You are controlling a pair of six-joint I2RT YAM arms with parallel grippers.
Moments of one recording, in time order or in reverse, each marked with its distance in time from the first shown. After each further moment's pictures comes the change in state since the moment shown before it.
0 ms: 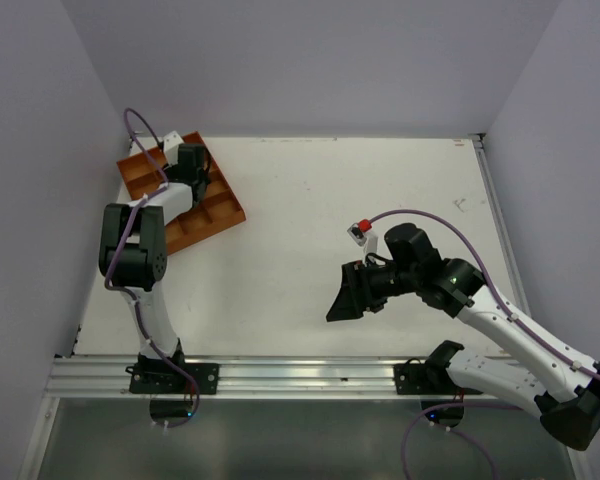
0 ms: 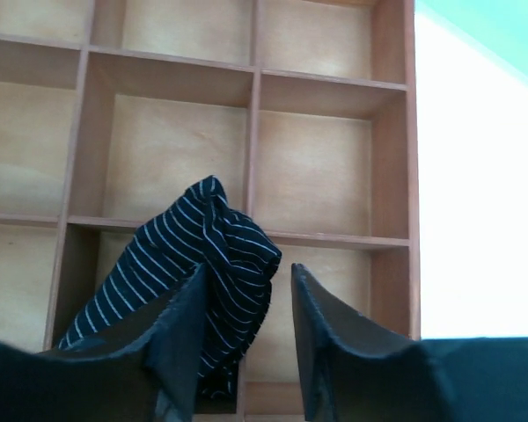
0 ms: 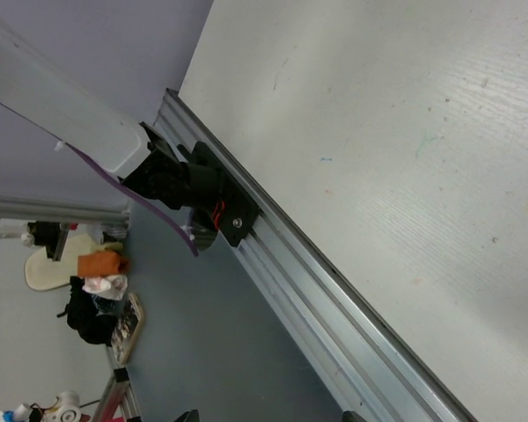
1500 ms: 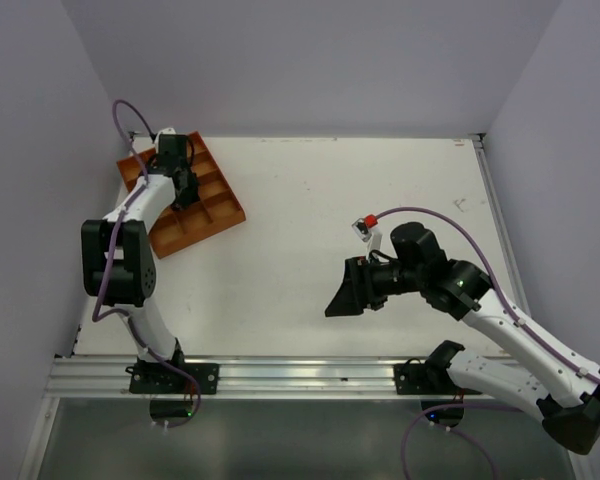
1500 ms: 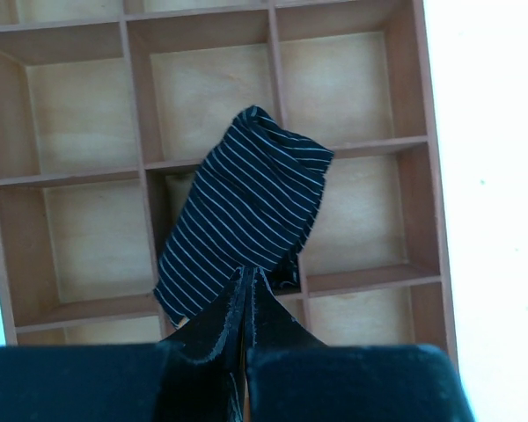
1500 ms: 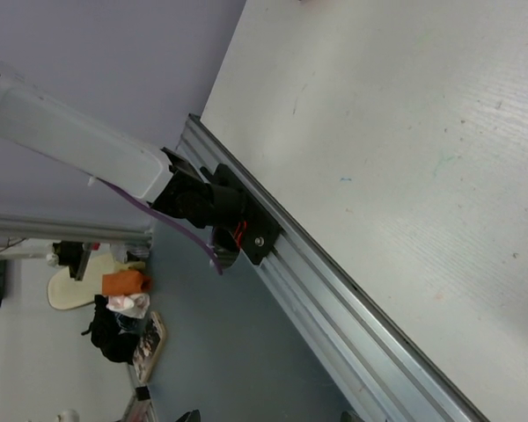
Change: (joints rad) left arm 0.048 -0.153 0.068 -0.363 0.178 0.168; right arm 0.000 -0.034 0.011 0.040 0.002 0.076
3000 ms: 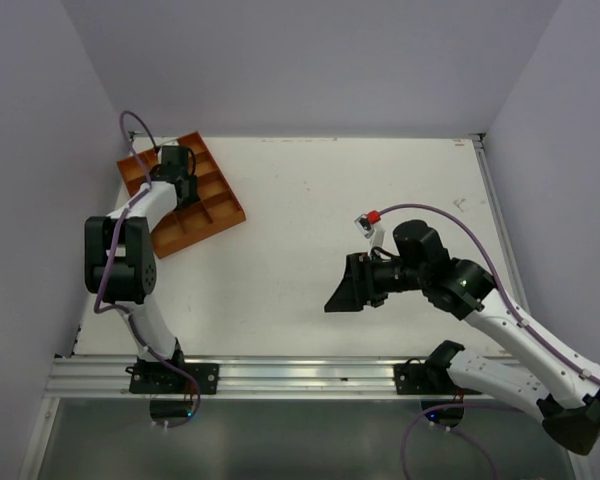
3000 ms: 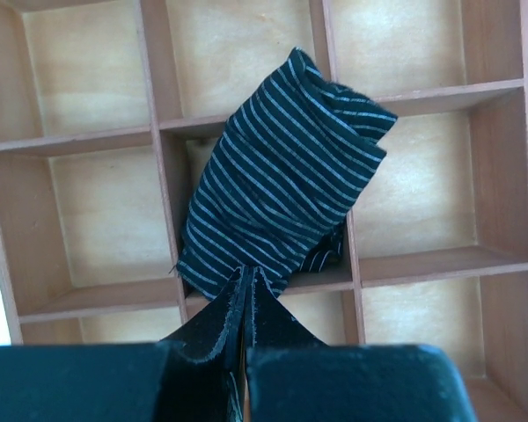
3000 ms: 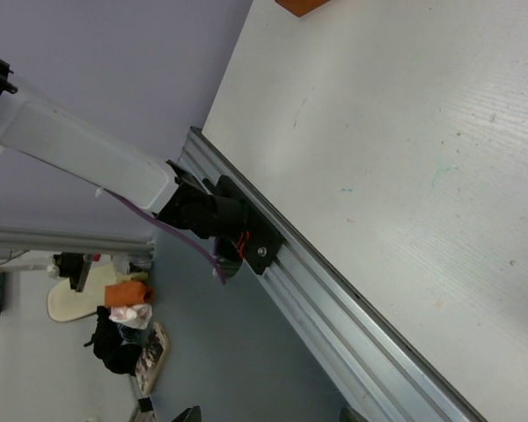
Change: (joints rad) left arm 0.019 0.021 -0.084 0.023 -0.024 0.043; right arm 0.000 0.004 0.028 -0.001 0.029 0.022
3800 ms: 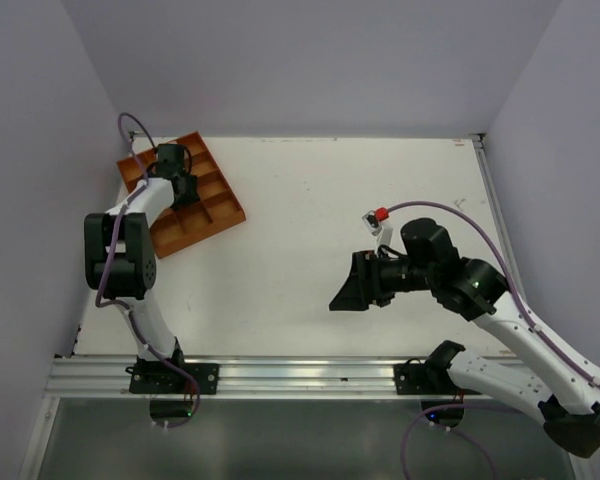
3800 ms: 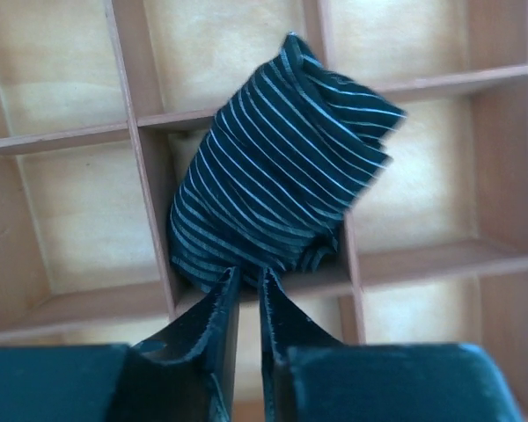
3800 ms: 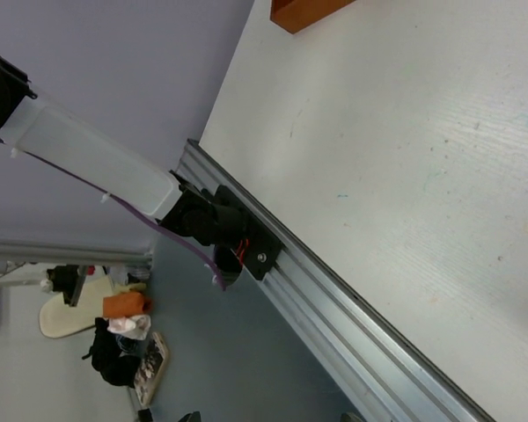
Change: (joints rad) left arm 0.026 0.047 0.031 -0.018 0.078 0.000; right arm 0.000 -0.034 0.052 -0.084 0.035 0.006
